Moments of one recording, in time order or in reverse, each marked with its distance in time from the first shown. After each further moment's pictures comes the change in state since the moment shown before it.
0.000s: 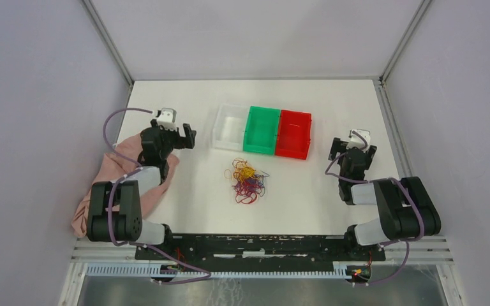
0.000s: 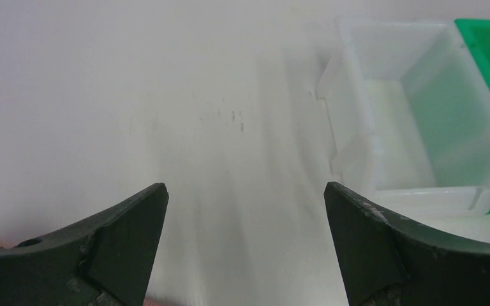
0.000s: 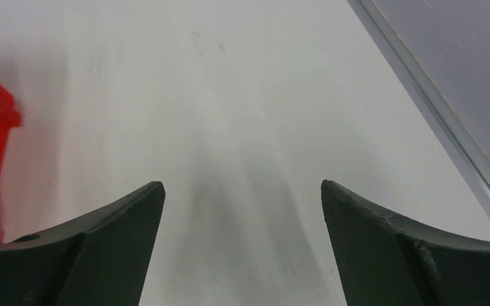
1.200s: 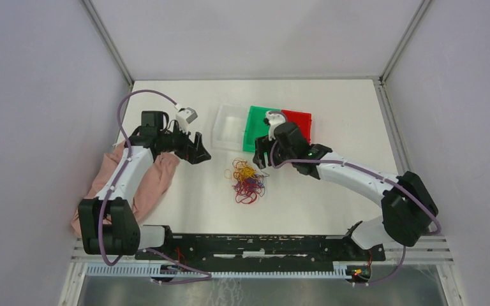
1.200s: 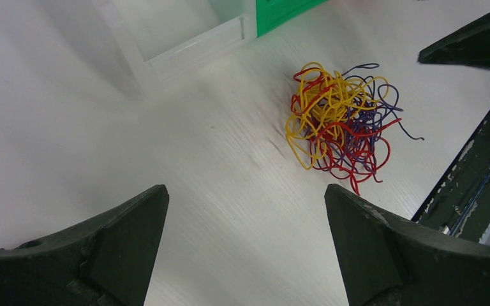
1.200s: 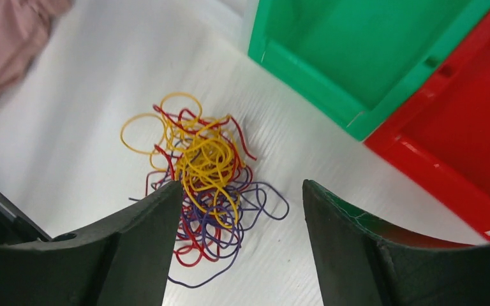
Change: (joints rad) left arm -0.047 -0.106 0.488 -1.262 0.491 0.317; right arm 0.623 -0.052 0.702 -1.086 -0.421 0.327
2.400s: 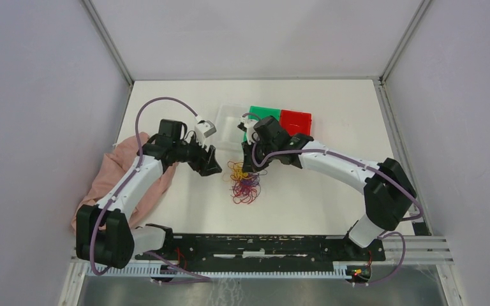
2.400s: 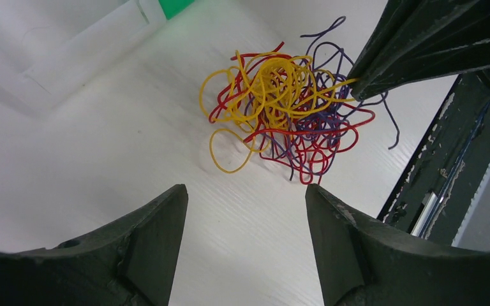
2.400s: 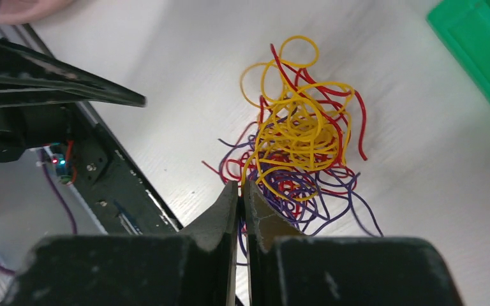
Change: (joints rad) left arm -0.195 -0.073 -0.094 0.017 -0.026 -0.008; right arm 0.099 0.211 0.224 -0.232 -0.292 -0.036
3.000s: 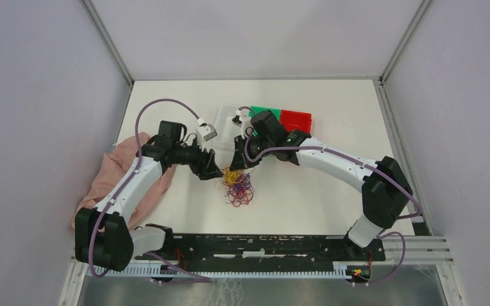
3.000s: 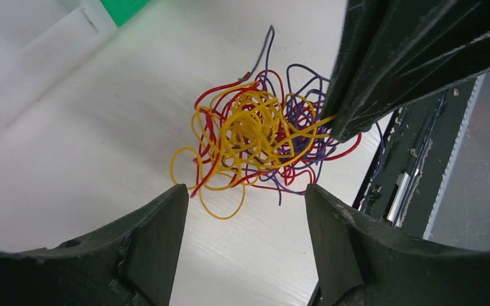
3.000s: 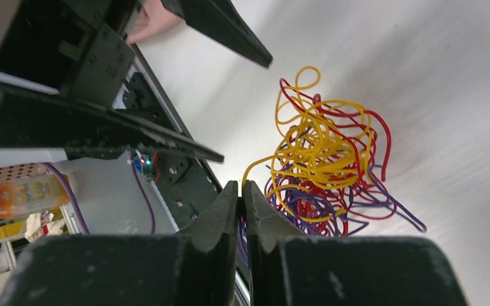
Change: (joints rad) left arm -0.003 -0.027 0.000 -0.055 0.094 0.056; right arm 0.009 0.021 0.090 0.036 -0.180 0.130
